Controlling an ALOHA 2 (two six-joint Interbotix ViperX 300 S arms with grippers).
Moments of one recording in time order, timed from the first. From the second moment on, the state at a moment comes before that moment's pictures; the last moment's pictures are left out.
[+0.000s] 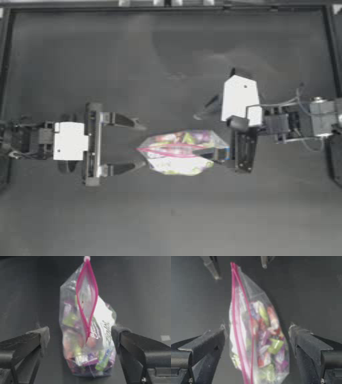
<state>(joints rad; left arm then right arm) 0.06 -0.19 1.00 -0.09 -0.52 0.29 -0.04 -0.29 0.67 -0.30 0.32 0.42</state>
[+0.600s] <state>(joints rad) 0.06 -0.45 0.99 -0.14 -0.28 0.29 -0.04 -0.41 0.76 -0.30 0.23 0.42</state>
